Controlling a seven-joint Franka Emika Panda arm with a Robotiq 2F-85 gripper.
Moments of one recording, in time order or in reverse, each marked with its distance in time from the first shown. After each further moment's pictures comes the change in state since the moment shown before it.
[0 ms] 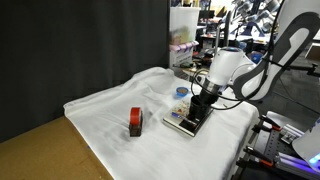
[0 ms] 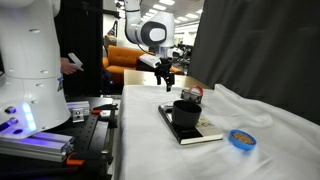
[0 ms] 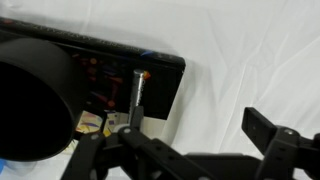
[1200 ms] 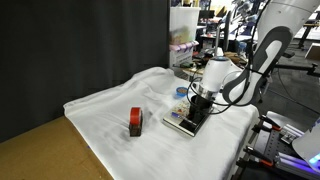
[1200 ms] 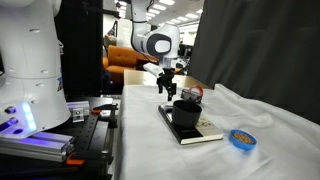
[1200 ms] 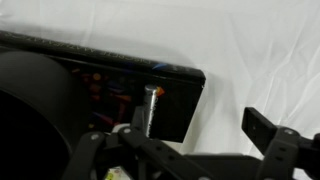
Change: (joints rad) arm 0.004 0.155 -0.049 0.086 -0.025 0.001 -0.001
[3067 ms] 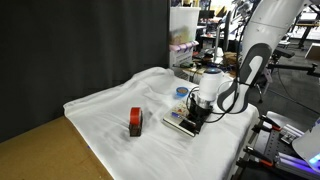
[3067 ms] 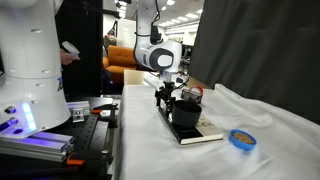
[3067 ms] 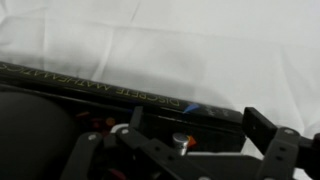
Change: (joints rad) arm 0.033 0.179 -0.083 0.077 -0.057 -0.009 -0.010
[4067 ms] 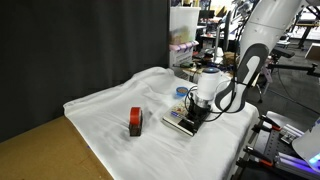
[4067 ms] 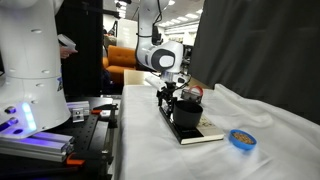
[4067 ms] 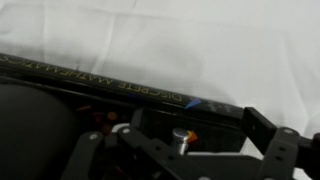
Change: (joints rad) arm 0.004 0.007 -0.007 0.021 0.001 -0.002 0.001
